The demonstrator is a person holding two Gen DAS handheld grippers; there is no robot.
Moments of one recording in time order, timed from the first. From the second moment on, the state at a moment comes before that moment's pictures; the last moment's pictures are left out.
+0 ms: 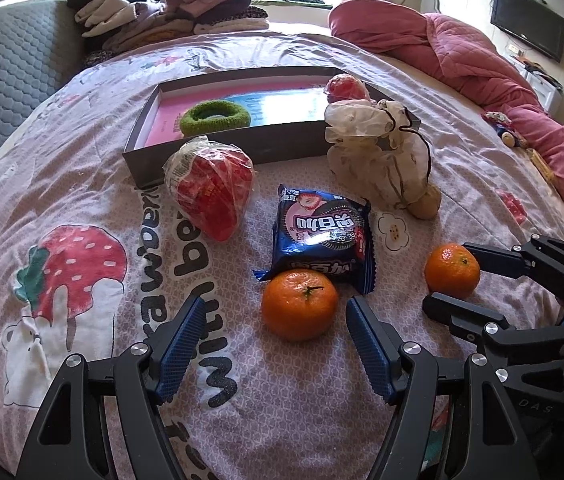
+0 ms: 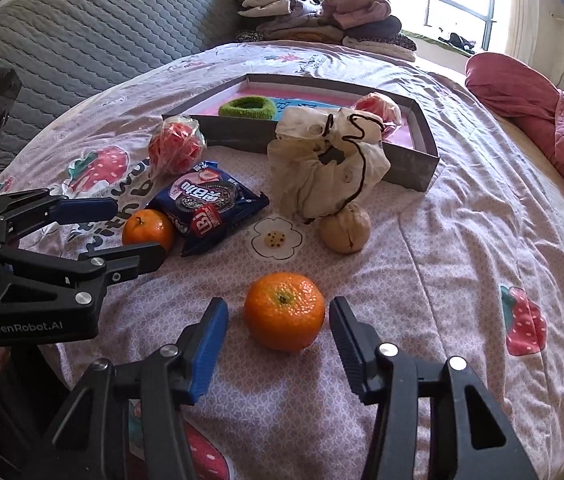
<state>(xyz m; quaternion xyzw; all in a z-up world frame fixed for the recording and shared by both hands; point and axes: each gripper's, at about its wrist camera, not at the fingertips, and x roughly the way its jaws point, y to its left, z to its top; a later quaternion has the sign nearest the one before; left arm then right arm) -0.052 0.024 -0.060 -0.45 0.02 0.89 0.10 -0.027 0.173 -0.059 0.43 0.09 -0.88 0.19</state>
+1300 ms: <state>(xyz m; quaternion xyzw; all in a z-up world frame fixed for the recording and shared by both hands) -0.044 0.021 -0.039 -0.43 0.01 0.90 0.12 -0.022 0.171 -0.037 0.39 0.08 -0.90 0.19</state>
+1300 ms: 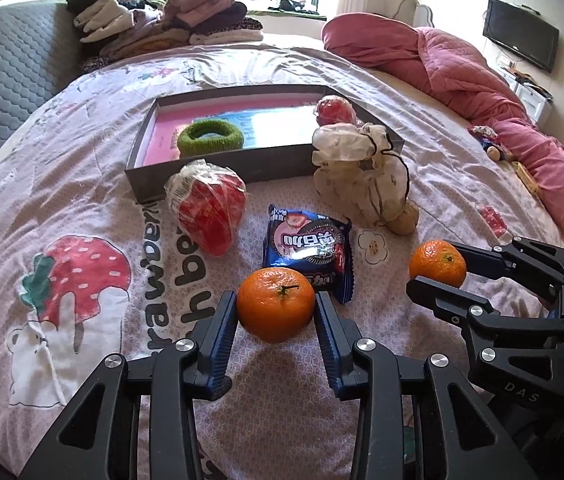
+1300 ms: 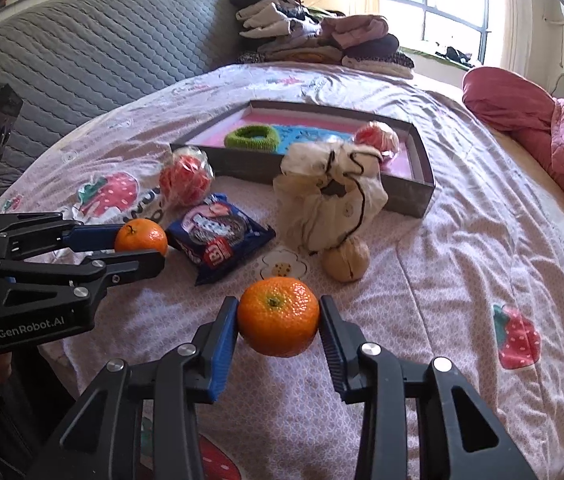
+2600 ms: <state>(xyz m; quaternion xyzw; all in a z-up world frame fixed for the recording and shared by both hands) -0.065 0.007 0.012 -0.36 0.01 0.93 0.11 -0.039 0.164 0.017 0.33 0.05 -0.92 0.20</state>
